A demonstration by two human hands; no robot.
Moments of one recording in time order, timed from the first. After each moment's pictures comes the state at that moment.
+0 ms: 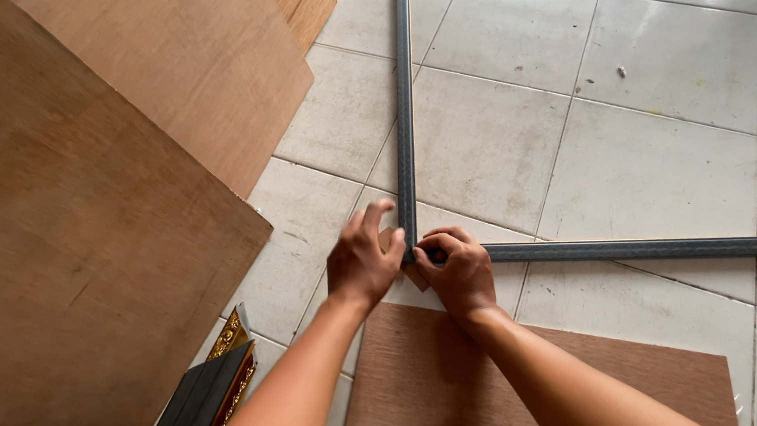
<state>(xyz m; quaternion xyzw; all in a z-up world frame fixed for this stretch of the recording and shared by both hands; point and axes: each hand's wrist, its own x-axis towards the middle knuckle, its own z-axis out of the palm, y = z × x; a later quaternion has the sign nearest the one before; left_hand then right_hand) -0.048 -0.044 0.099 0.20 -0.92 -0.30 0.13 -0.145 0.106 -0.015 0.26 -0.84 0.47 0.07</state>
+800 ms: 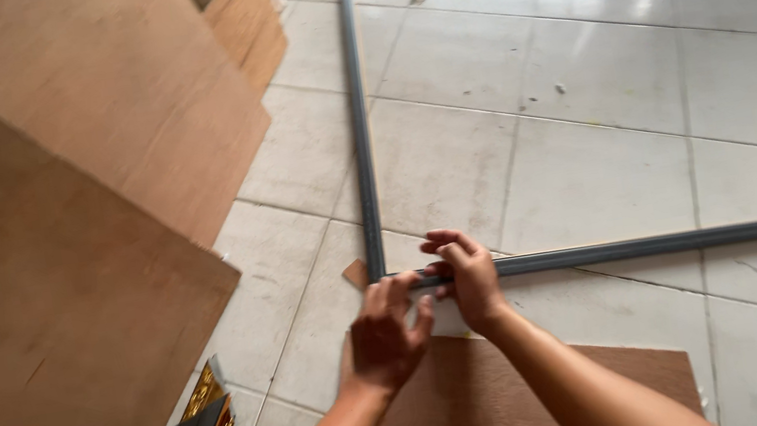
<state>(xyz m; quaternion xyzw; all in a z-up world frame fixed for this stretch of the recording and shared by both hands) -0.026 0.037 0.083 0.11 -0.93 -0.27 0.22 -0.166 0.145 0.047 -0.05 -0.58 0.78 -0.24</state>
